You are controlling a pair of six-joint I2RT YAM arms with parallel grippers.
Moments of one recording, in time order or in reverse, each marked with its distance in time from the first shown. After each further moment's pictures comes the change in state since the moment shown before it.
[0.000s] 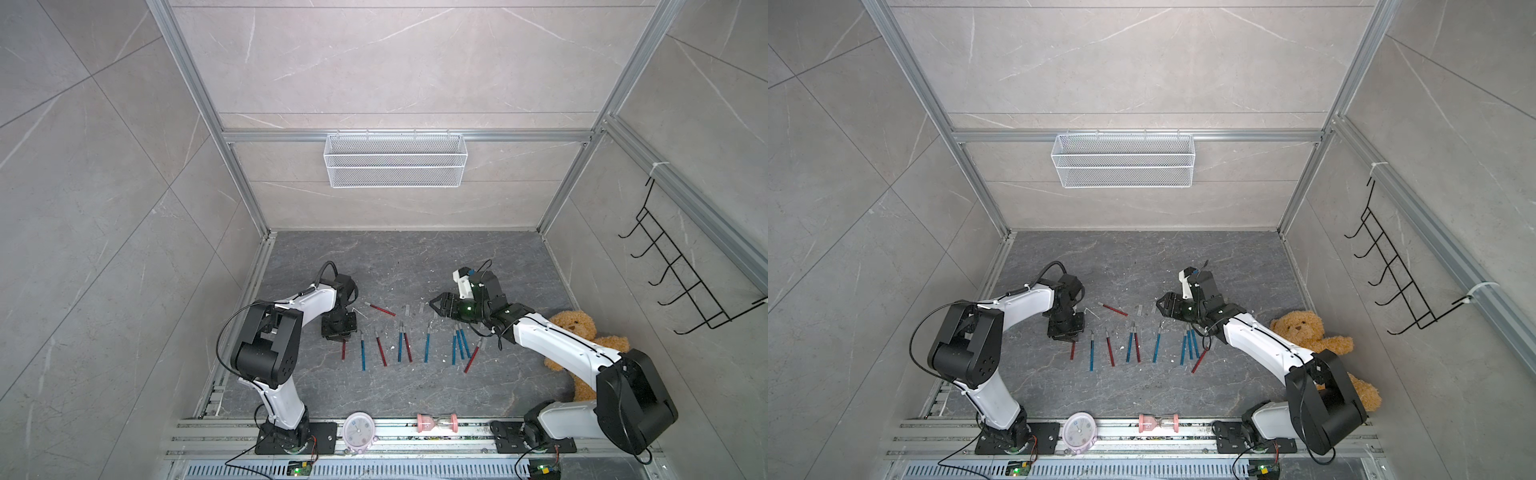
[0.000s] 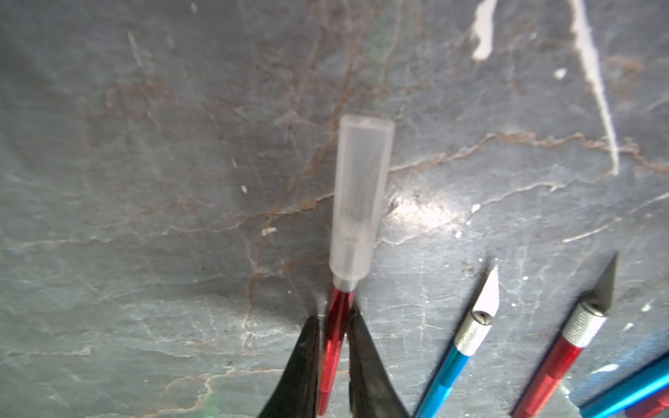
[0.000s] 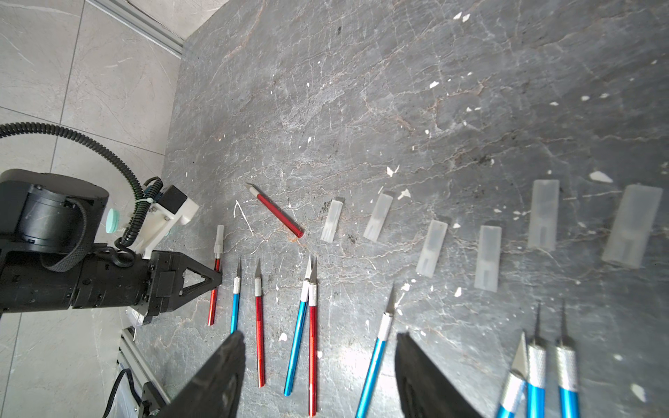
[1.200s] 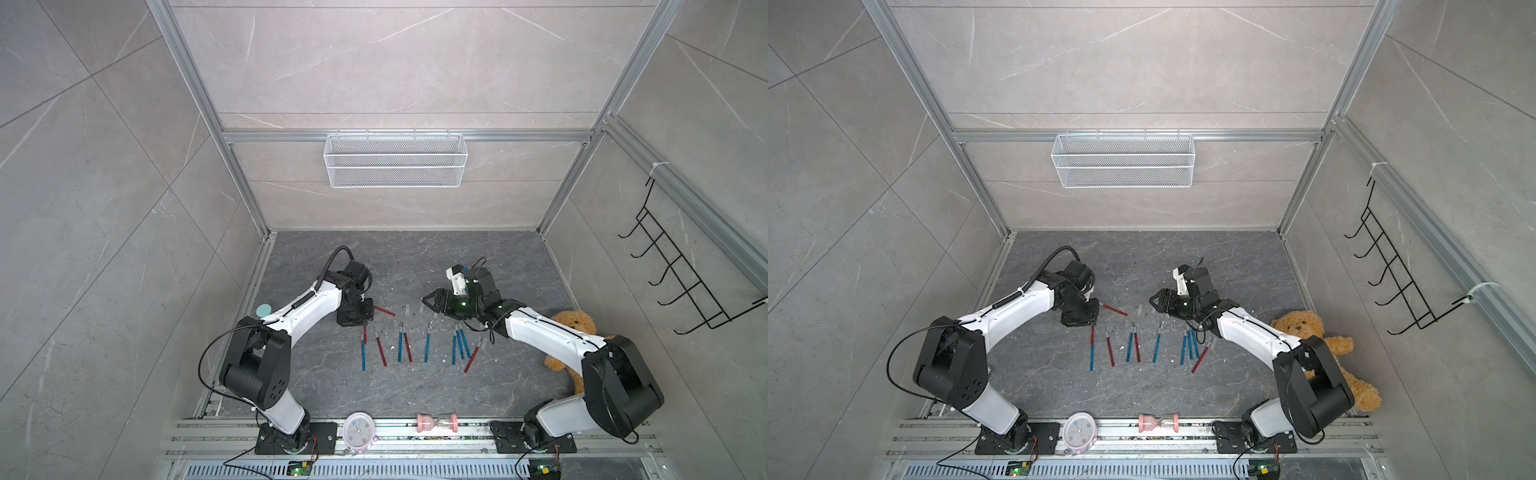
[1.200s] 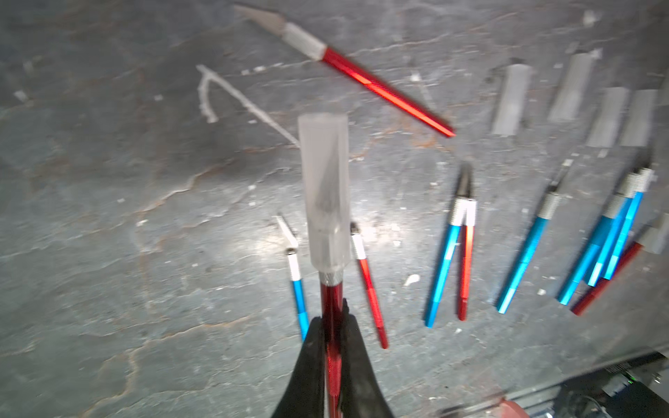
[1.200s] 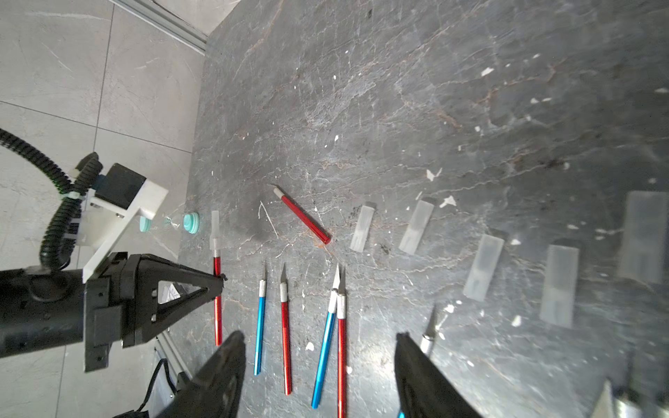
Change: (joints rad) left arm -0.163 -0.134 0.129 0.006 0.122 -0.020; right arm 0.003 0.116 0.042 0.101 -0.104 0.066
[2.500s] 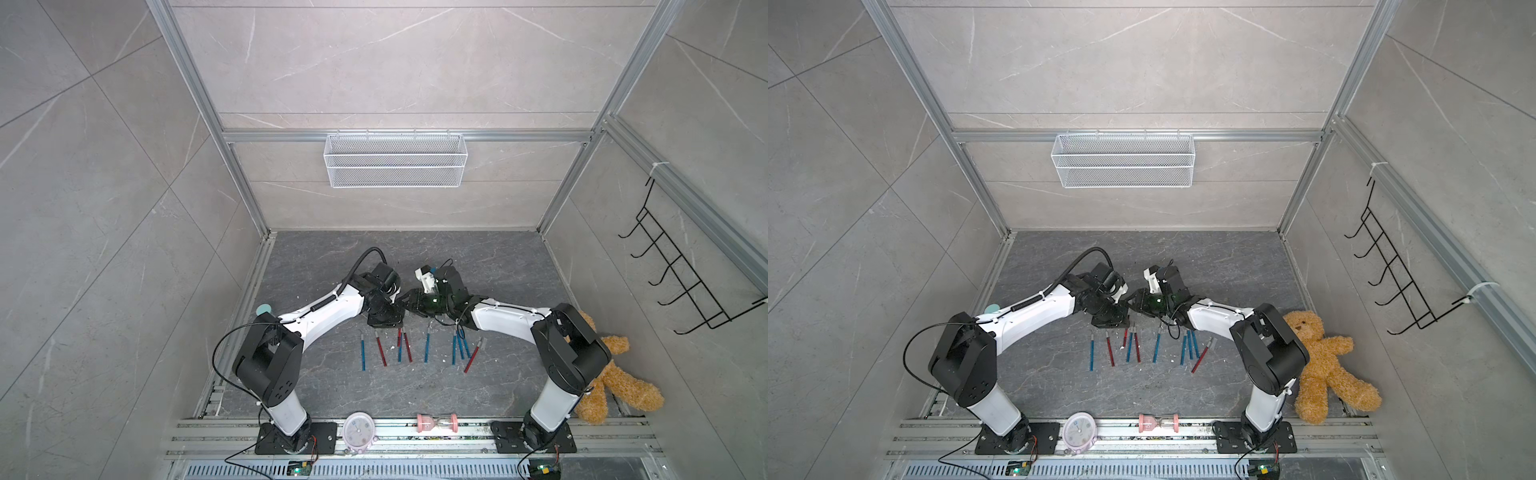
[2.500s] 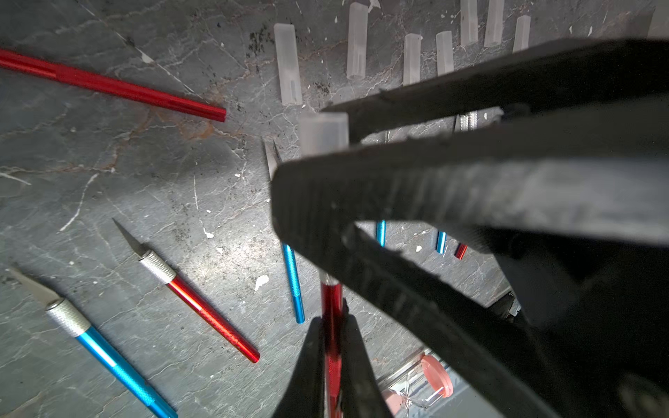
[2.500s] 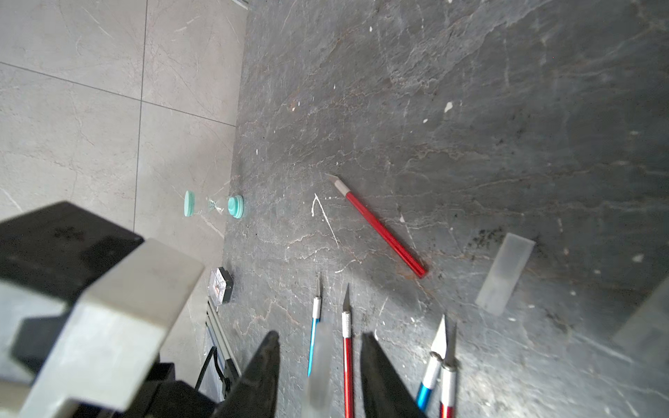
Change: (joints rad) left arm -0.169 0.053 0.057 0.123 0.156 -0.060; right arm 0.124 0.278 0.135 0.223 -0.095 0.145
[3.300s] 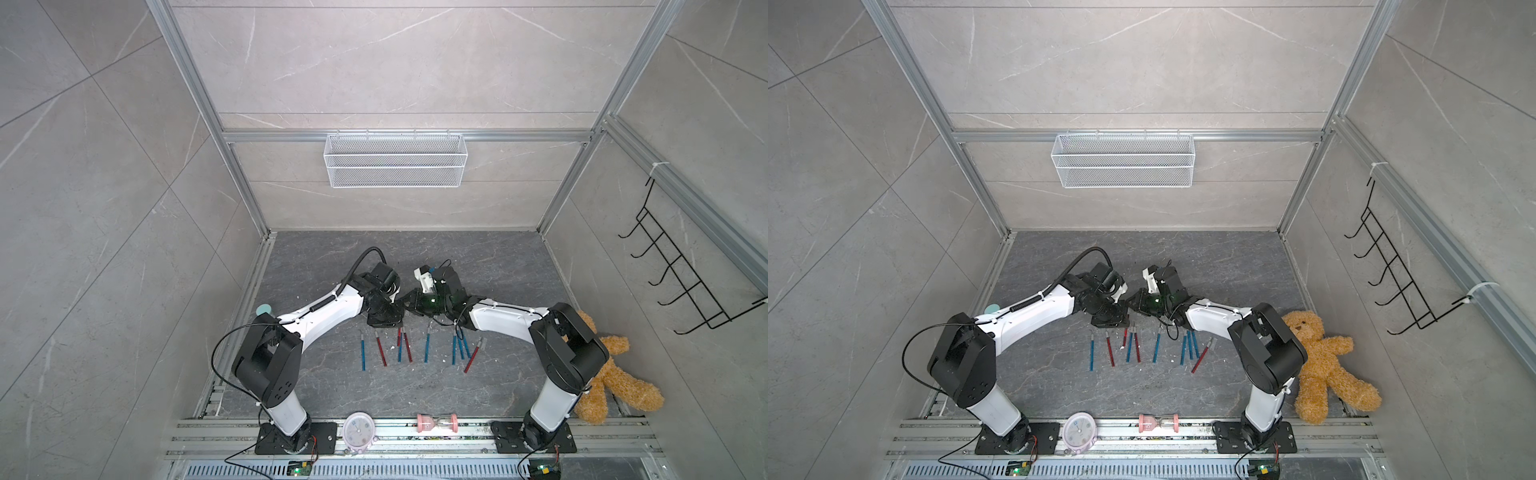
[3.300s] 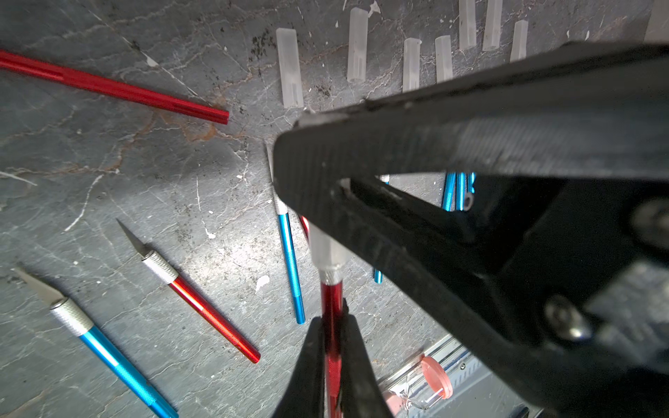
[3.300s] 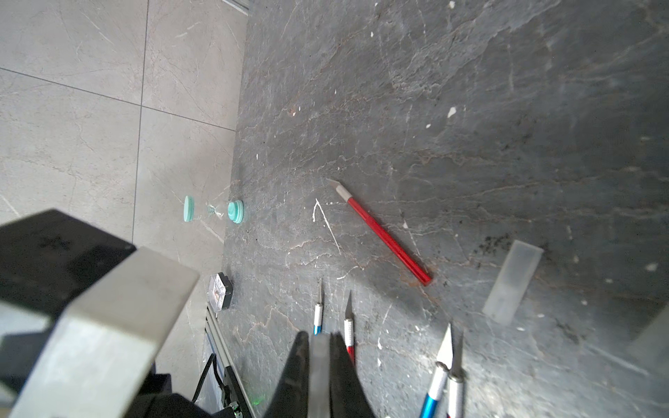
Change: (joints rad) left arm 0.000 -0.006 -0.003 0.003 -0.004 -0.003; right arm 0.008 0.008 0.005 0.016 0.026 0.008
